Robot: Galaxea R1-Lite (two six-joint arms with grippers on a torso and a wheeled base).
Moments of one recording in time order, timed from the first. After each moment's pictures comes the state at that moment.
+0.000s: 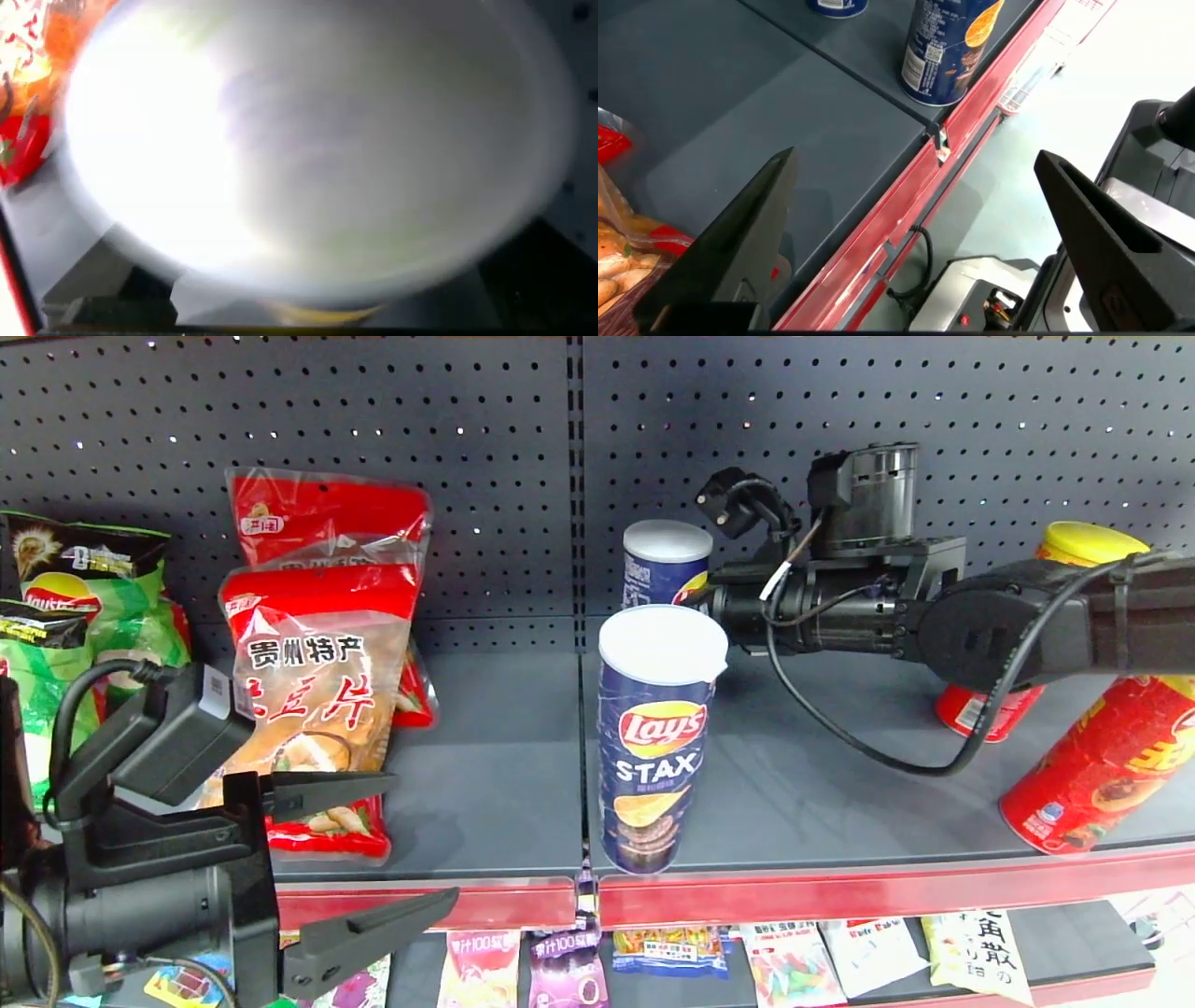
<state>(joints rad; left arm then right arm) -0.45 1.20 -0.52 -0.31 -0.46 0.13 0.54 1.93 -1.45 -0.21 0.30 -0.18</state>
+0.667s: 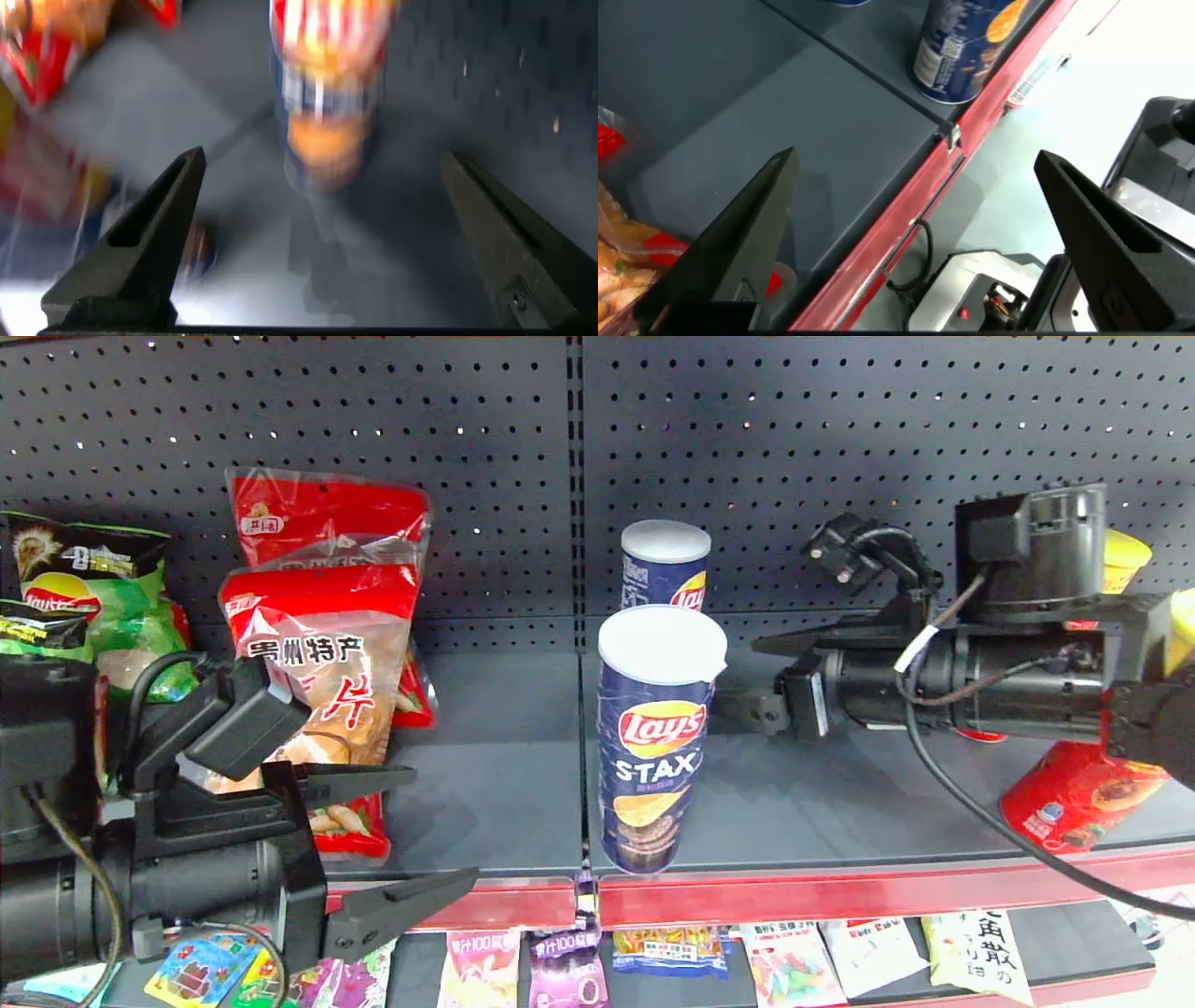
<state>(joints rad) -0.45 1.29 -0.55 -0.32 -0.44 0.13 0.52 1.62 -1.04 -0.21 0.23 -0.16</state>
